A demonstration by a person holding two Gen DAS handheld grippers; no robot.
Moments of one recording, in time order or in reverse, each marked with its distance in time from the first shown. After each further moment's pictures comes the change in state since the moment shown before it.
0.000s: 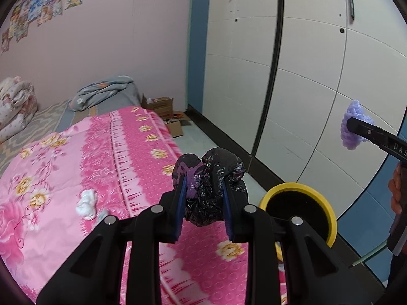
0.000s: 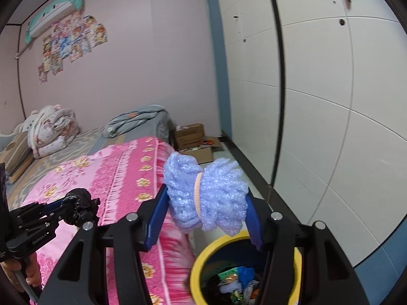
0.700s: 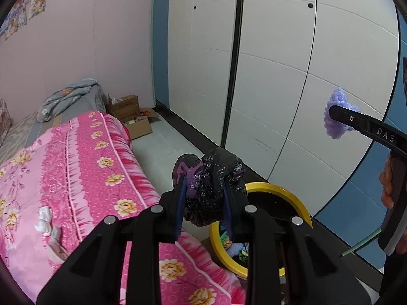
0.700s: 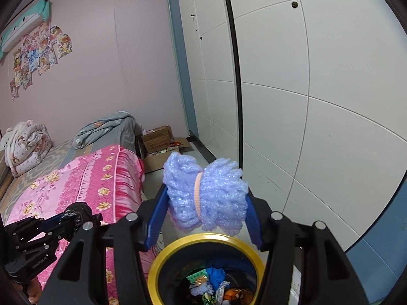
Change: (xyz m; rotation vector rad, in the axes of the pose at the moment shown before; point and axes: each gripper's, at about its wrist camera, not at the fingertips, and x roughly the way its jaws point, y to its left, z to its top) left arm 0.058 -0.105 0.017 0.091 0.061 -0.124; right arm 0.005 -0.086 -0.002 0.092 0.006 -0.143
